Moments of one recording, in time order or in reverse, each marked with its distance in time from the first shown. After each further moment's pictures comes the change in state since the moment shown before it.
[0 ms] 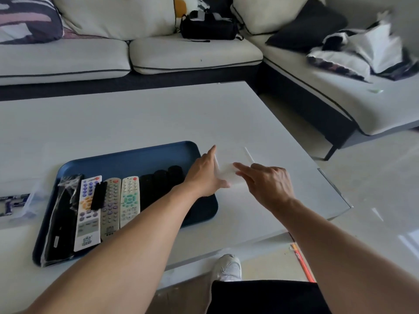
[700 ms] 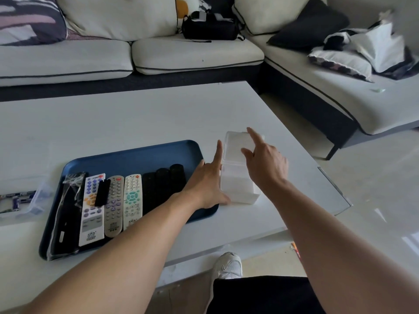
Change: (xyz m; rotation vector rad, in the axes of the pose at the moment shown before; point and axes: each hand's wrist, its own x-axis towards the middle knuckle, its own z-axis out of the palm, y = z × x) left_hand -0.041 0.010 -0.002 0.045 -0.052 0.145; right_hand 0.052 -0.021 -0.014 0.049 -0.233 0.564
